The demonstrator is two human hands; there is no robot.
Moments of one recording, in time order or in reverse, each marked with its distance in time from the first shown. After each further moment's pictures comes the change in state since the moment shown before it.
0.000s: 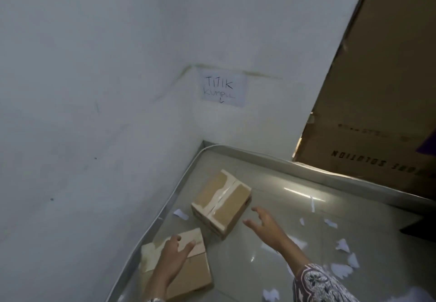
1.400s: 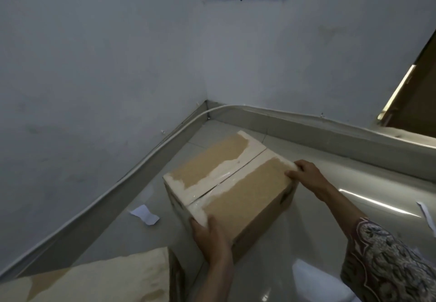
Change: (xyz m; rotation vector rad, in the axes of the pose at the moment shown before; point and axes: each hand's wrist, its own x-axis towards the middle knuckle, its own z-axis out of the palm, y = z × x) left_hand 0.500 -0.125 0.325 -0.796 0.580 -0.056; right_hand 0.519 0.330 0.107 0.035 0.273 -0.086
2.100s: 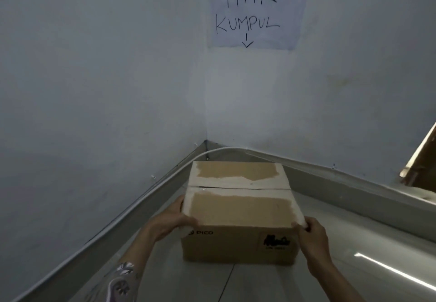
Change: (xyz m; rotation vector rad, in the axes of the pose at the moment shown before) left_hand 0.192 0.128 0.041 0.432 -0.910 0.236; right_hand 0.057 0.006 0.044 0.255 0.396 0.082
